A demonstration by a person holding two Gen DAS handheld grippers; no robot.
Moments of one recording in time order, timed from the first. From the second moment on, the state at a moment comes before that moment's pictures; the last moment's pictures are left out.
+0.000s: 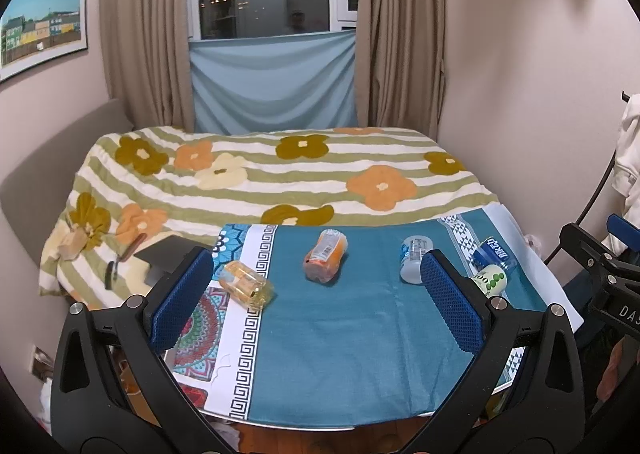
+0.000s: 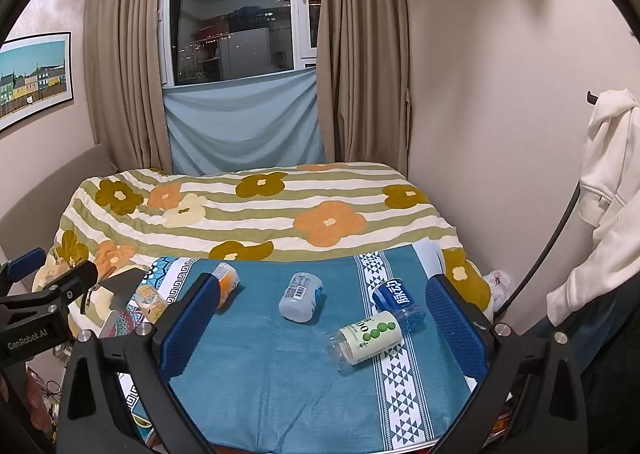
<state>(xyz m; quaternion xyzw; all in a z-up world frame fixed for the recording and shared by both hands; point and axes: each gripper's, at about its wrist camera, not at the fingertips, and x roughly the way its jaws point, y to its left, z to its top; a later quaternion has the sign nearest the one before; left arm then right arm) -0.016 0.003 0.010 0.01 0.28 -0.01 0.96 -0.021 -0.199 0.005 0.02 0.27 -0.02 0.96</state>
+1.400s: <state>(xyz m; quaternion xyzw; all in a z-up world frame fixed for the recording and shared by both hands) 0.115 -0.098 -0.132 0.03 0.47 0.00 0.88 0.208 -0.348 -0.185 0.03 0.58 0.12 0.81</state>
